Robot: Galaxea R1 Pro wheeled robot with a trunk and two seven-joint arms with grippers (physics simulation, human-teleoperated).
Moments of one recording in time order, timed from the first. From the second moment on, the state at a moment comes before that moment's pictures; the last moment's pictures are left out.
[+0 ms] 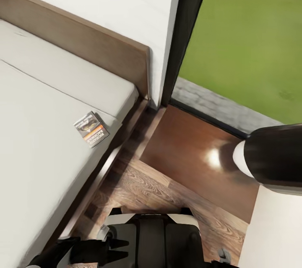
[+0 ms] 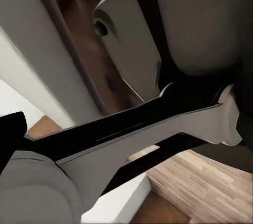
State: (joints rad) left arm -0.51 0.17 -0.27 -0.34 0.31 0.13 -1.52; right arm -0.38 -0.23 -0.03 -0.26 -0.24 0.30 1.08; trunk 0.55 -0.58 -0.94
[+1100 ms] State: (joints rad) left arm -0.51 0.16 -0.27 -0.31 0.31 0.13 -1.52; right arm -0.38 -0.23 -0.03 -0.26 -0.24 0.30 1.09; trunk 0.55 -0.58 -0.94
